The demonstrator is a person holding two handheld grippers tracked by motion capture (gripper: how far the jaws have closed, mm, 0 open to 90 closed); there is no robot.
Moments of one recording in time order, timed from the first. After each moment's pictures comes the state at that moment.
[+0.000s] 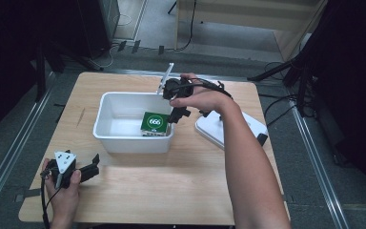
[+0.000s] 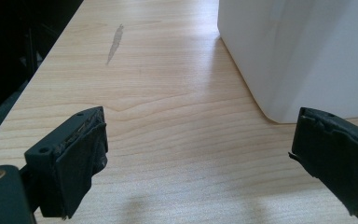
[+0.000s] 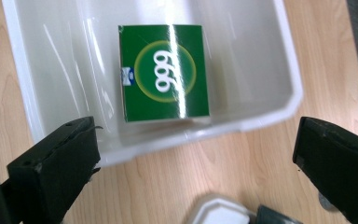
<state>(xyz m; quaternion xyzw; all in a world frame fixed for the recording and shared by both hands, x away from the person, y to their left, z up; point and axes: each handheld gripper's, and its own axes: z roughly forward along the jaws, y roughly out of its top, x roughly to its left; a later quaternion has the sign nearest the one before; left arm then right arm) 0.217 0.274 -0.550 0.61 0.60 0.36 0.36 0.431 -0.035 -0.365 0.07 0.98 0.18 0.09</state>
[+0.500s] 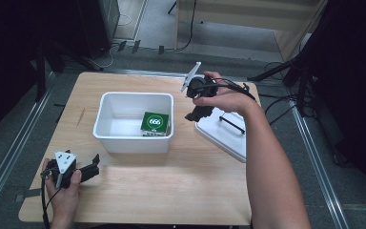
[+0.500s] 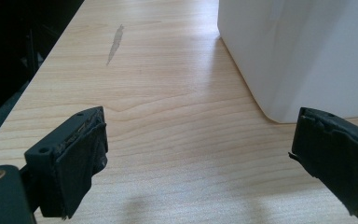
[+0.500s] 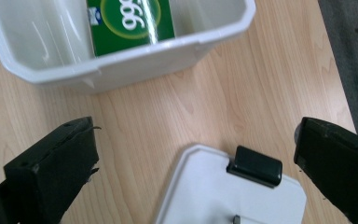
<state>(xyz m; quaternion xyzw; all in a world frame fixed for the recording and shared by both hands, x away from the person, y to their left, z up) 0.217 0.273 -0.550 0.62 0.60 0.36 0.36 0.433 -0.097 -0.360 0.10 0.97 0.18 0.12</state>
